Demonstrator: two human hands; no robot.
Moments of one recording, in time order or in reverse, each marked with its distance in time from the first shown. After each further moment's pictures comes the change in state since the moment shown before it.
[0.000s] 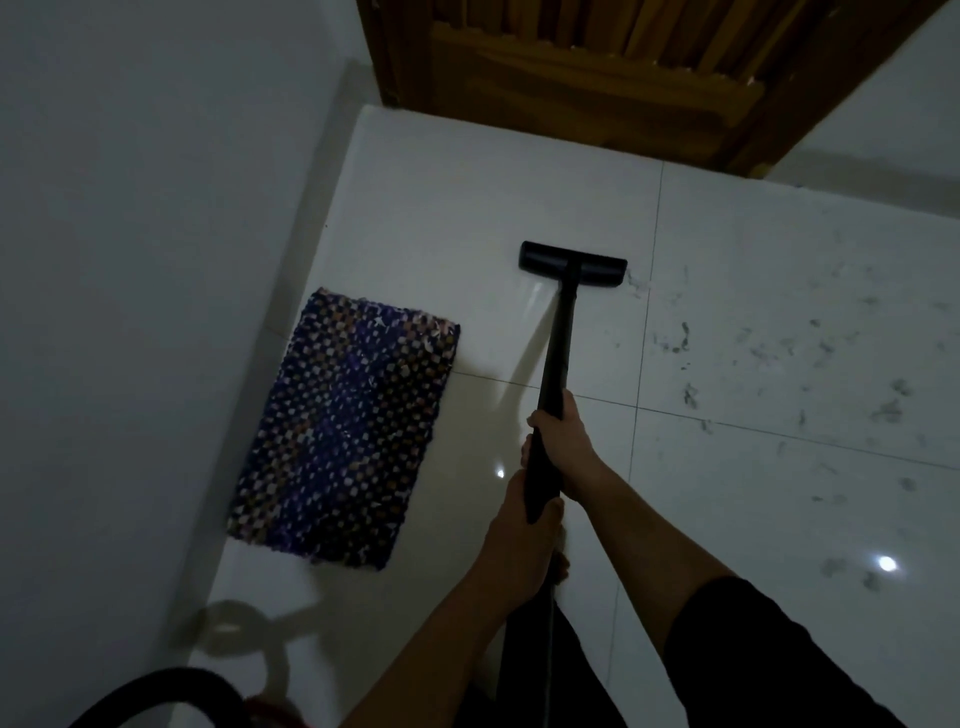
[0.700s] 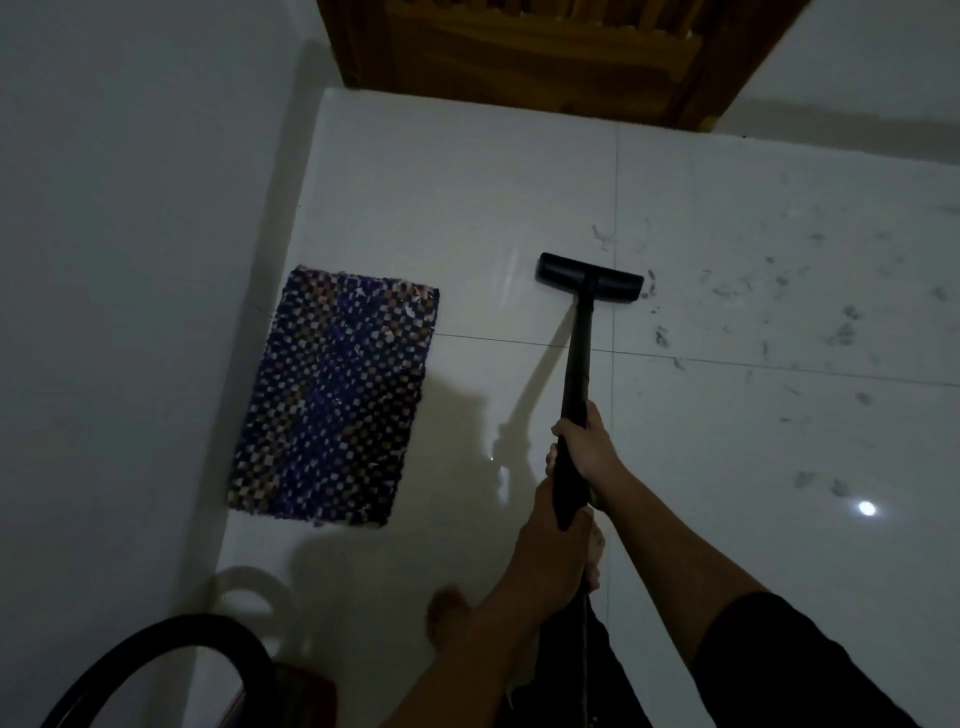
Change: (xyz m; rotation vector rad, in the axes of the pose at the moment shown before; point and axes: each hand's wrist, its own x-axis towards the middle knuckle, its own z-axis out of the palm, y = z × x) left_hand -0.076 -0.075 0.027 0.121 -0.157 0.042; right_hand -0.084 0.079 -0.048 0.044 0.093 0.008
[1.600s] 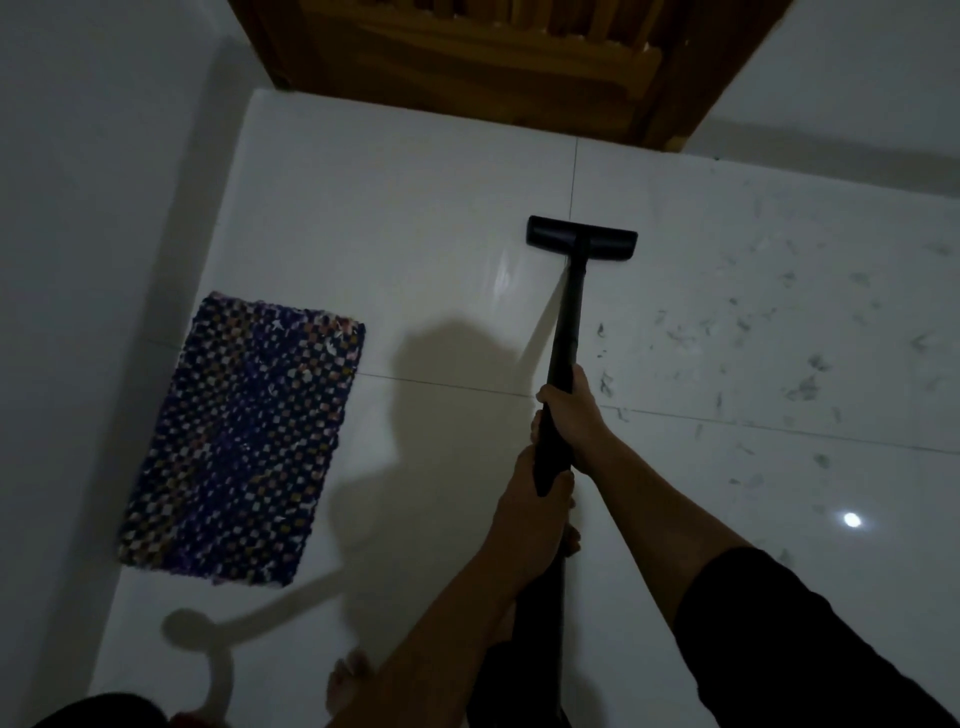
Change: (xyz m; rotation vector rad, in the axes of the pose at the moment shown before) left_hand 0.167 0.106 0.107 -0.083 0.111 -0.055; right_hand 0.152 -0.130 -0.112 -0.098 -0.033 -0.055
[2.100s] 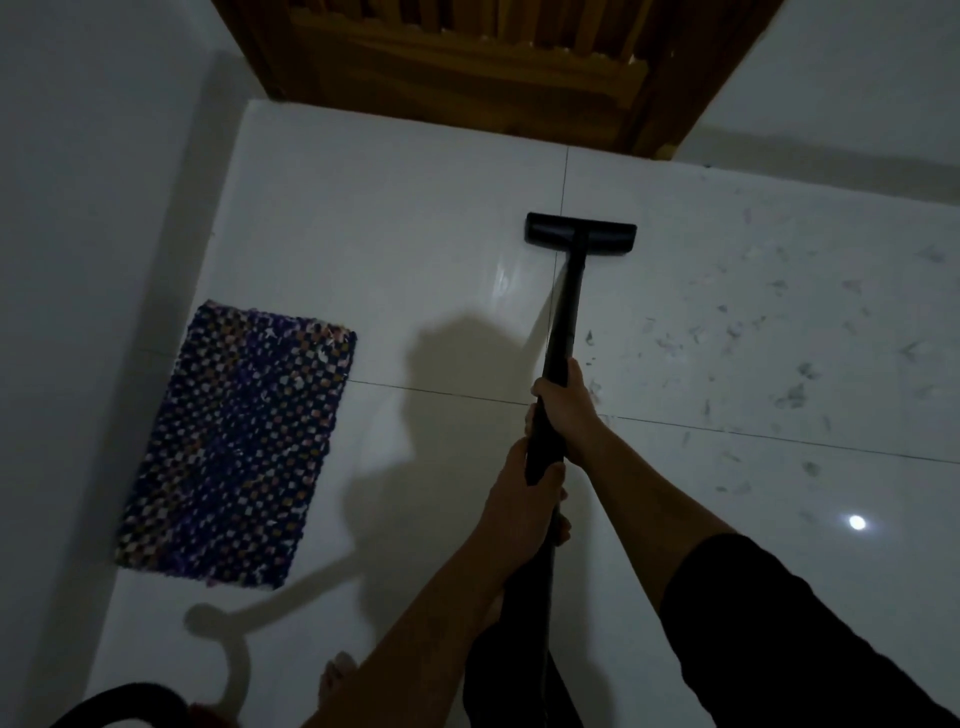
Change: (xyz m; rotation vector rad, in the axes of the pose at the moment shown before) left_hand 0.009 0.025 0.024 -0.002 0.011 0.003; right_hand 0.017 -0.018 -0.024 0.008 0.002 0.028
